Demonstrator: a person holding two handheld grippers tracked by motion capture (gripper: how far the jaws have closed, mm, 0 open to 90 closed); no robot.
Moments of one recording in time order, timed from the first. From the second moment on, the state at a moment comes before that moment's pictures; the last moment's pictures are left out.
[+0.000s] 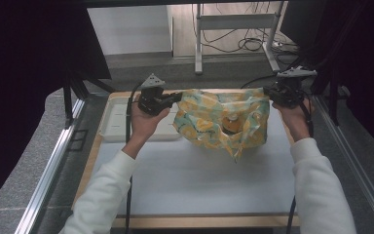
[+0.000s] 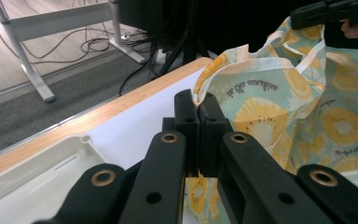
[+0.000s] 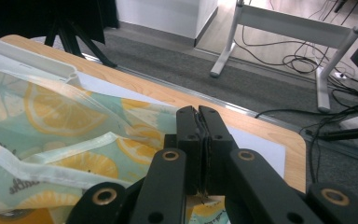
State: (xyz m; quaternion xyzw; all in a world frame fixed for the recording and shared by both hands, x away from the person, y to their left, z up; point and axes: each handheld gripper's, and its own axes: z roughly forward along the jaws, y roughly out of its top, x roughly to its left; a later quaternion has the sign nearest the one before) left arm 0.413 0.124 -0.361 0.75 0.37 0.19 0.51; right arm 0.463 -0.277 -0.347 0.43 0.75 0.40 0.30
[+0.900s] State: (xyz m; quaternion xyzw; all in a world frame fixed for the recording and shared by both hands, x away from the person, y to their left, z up) left arm 0.440 0.090 -0.435 0.80 0.40 0.15 0.42; right arm 0.492 -0.280 -0.435 0.47 0.79 0.30 0.24
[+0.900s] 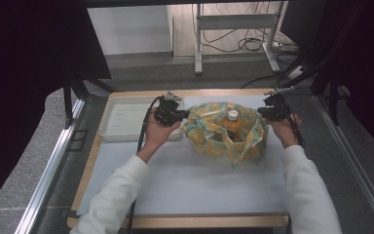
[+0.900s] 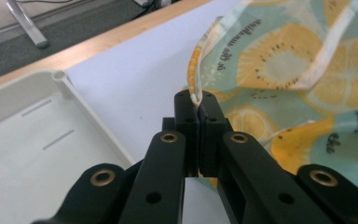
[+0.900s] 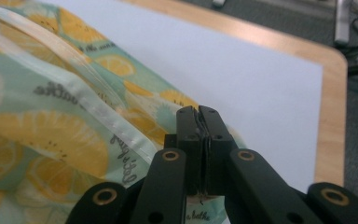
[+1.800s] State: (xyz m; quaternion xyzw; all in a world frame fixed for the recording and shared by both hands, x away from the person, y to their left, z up) left arm 0.424 0.064 -0.505 0.84 0.40 0.10 0.35; right arm 0.478 -0.289 -0.494 0.49 0.82 0.23 0.18
